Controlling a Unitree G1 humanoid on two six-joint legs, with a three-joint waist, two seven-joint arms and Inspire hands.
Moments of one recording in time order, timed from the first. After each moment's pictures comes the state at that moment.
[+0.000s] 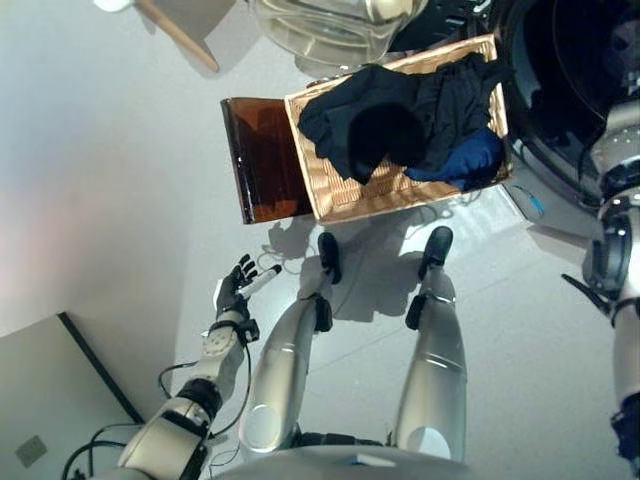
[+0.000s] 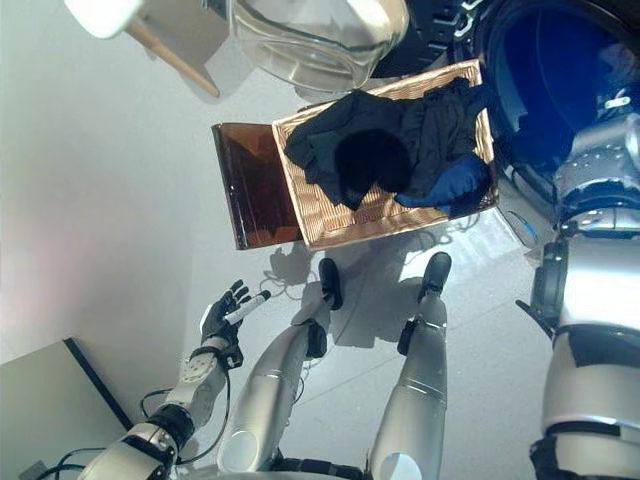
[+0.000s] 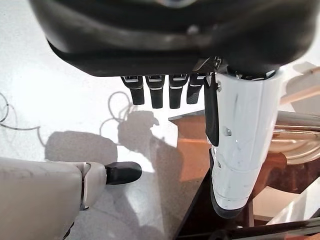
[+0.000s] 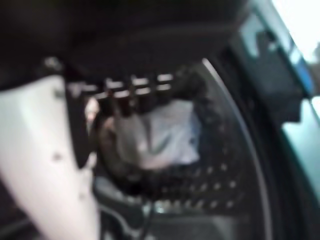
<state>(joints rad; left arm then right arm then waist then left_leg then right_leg) -0.30 0.19 -0.33 0.94 -0.66 -0.29 0.18 -1.41 -0.77 0.10 1.43 1.05 -0.28 -0.48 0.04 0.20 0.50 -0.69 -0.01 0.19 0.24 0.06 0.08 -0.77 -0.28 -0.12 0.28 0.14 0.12</state>
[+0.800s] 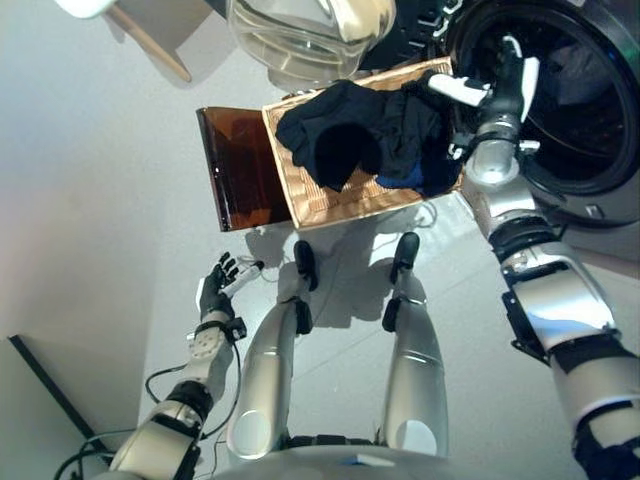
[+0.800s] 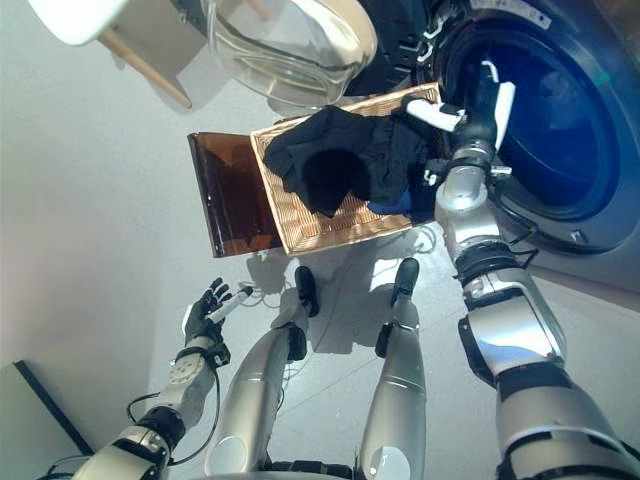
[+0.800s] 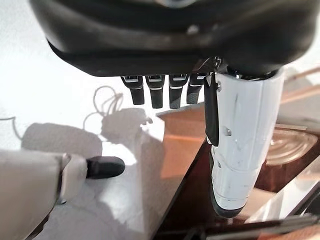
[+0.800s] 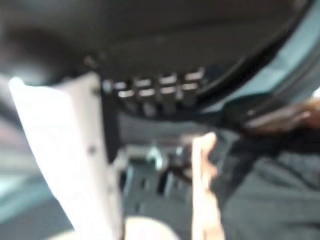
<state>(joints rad) -0.27 0.21 -0.25 0.93 -0.65 -0.34 0.22 -1.06 -0.54 0.36 0.95 0.30 -0.18 -0.48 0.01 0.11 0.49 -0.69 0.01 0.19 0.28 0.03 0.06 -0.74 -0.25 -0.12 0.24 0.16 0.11</state>
